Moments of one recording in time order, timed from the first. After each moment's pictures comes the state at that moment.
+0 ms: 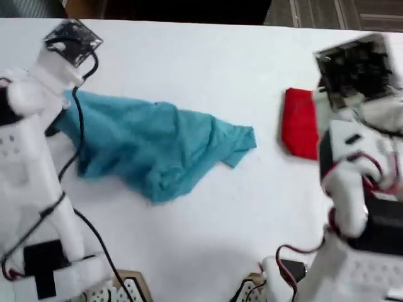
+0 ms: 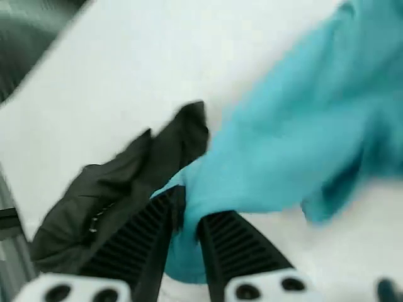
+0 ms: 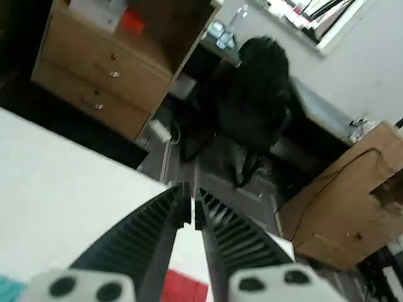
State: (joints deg) left arm -20.8 -13.6 -25.7 101.3 -48.1; right arm 4.0 -39.8 -15.0 69.0 33.8
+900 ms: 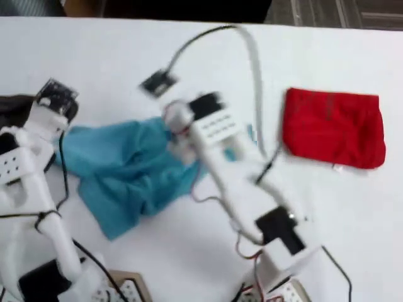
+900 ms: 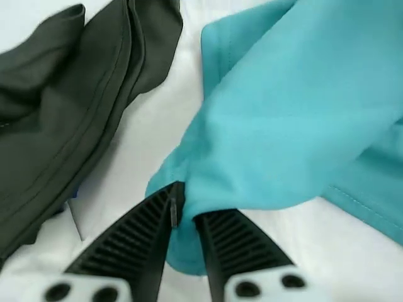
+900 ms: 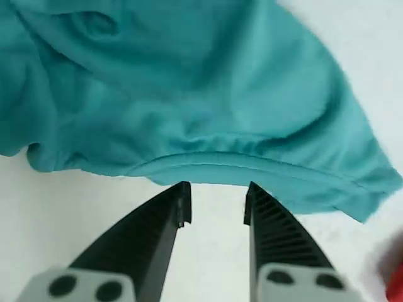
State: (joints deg) left arm -36.4 -21.2 30.8 64.9 -51.5; right arm -36.8 10.8 -4.1 84.1 18.2
